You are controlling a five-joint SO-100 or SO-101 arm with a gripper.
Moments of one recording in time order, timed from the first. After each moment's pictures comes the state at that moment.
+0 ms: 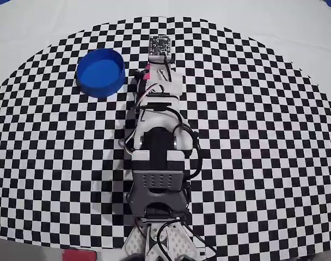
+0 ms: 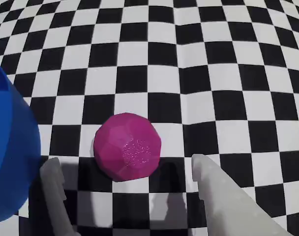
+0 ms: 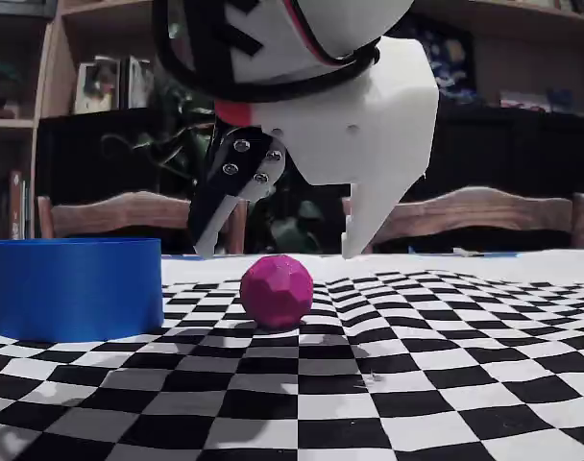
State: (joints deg) arm 2.5 79.4 120.1 -3.3 -93.0
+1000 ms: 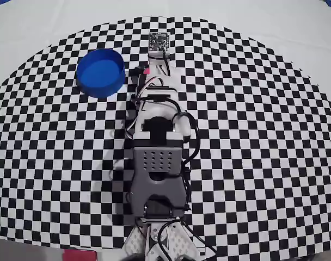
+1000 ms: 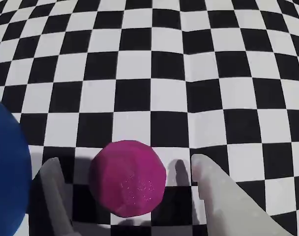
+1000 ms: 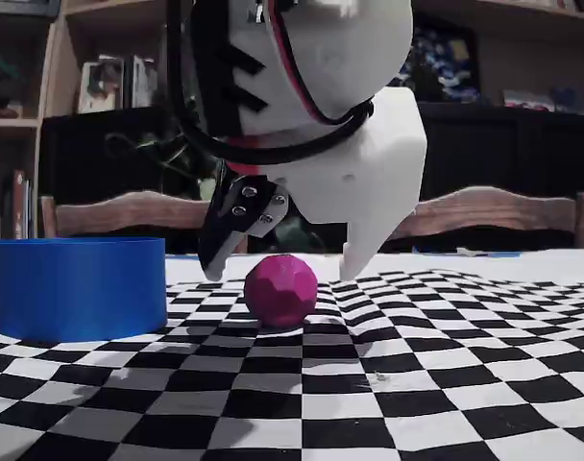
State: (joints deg) arm 2.5 68.6 109.2 -3.3 -93.0
